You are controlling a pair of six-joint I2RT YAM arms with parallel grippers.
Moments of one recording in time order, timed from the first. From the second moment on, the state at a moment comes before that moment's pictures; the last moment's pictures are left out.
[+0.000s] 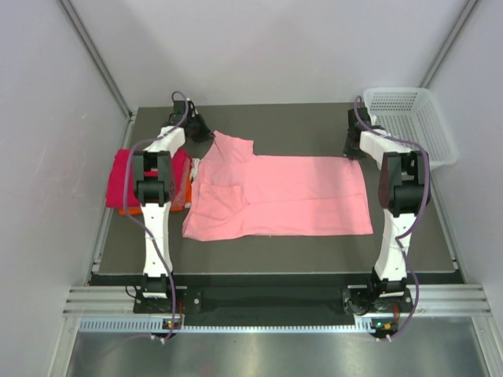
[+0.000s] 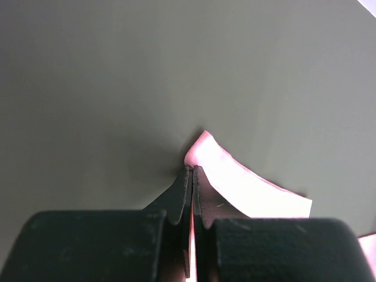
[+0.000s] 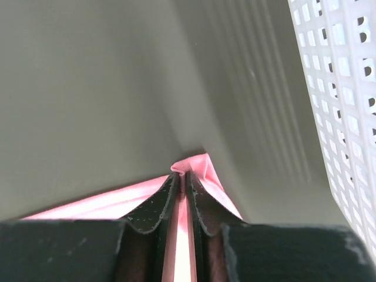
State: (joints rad) left arm -0.03 2.48 2.03 -0.28 0.28 -0.57; right arm 0.07 2.14 1.60 -0.48 0.27 0.34
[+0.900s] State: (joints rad) left arm -0.06 2.53 2.20 -0.31 0.22 -0.61; right arm 0.09 2.26 1.90 -0.55 0.29 0.32
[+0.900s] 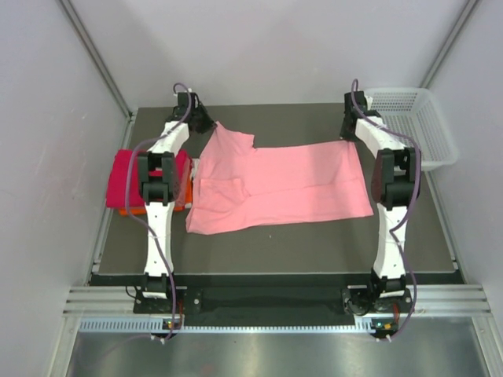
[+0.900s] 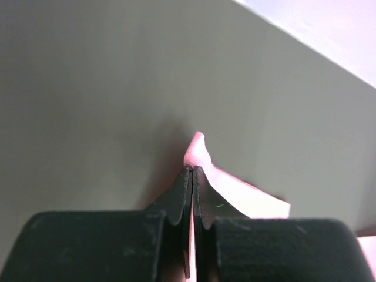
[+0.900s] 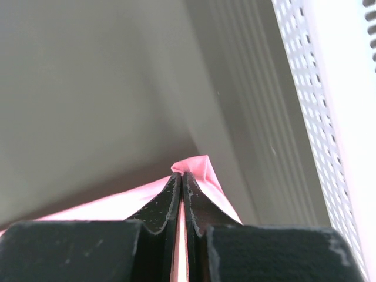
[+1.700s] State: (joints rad) left arm -0.06 2.31 1.87 -0.22 0.26 -0.57; right arm 0.09 2.06 1.64 -0.50 0.27 0.32
